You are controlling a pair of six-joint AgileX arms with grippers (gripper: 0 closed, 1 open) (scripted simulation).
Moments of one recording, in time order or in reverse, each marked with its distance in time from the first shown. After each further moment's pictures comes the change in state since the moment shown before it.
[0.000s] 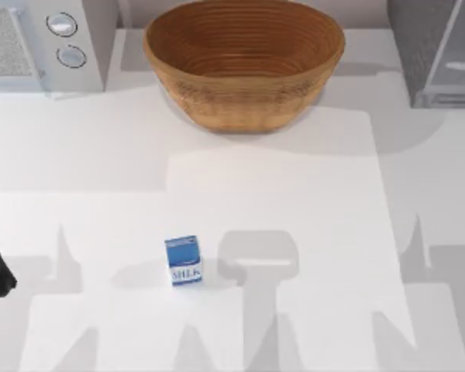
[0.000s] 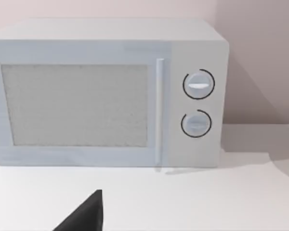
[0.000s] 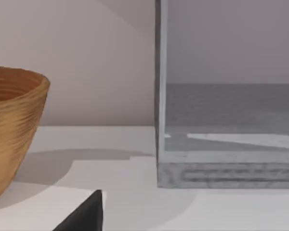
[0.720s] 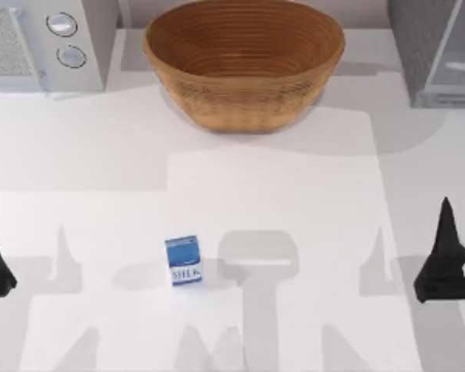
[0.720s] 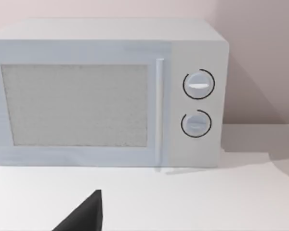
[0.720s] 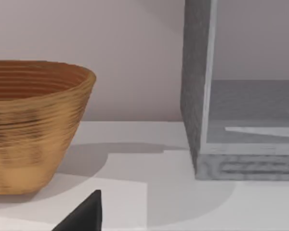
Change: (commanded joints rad) left arm 0.000 0.000 0.000 0.000 0.000 0.000; right arm 0.434 0.357 0.010 0.336 0.436 0.007
